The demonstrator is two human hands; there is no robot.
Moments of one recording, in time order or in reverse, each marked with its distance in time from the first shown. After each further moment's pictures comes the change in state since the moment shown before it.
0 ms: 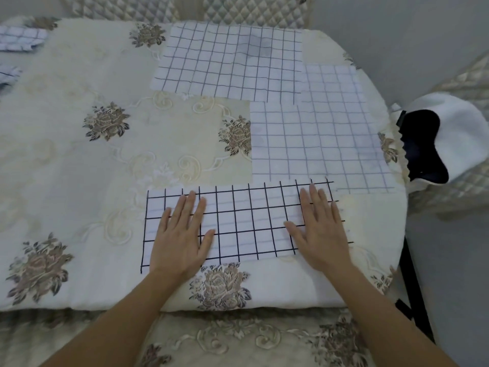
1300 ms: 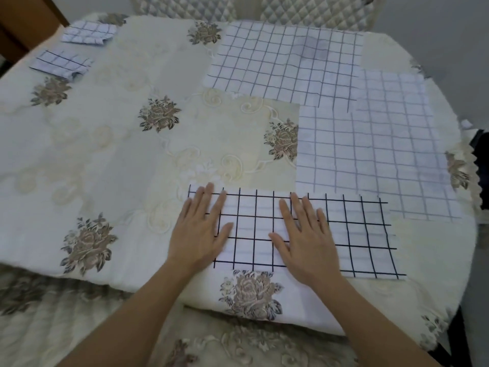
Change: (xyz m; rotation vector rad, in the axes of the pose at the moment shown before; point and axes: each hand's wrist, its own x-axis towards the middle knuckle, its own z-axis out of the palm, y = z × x) left_hand 0.005 -0.036 -0.006 0.027 -0.005 -0.104; right_hand 0.022 -0.090 0.026 -0.037 0.010 -0.276
